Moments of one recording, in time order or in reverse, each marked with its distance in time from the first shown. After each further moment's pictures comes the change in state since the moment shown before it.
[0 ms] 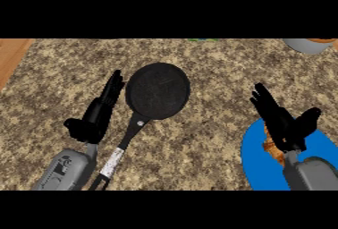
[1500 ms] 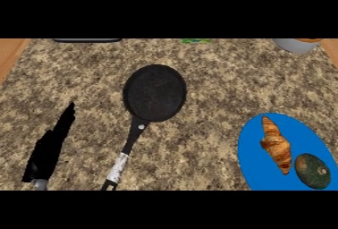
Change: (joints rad) left arm 0.318 0.240 0.054 -0.179 -0.131 0.065 0.242; right arm 0.494 -0.744 -0.458 -0.432 0.014 0.258 0.365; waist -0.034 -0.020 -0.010
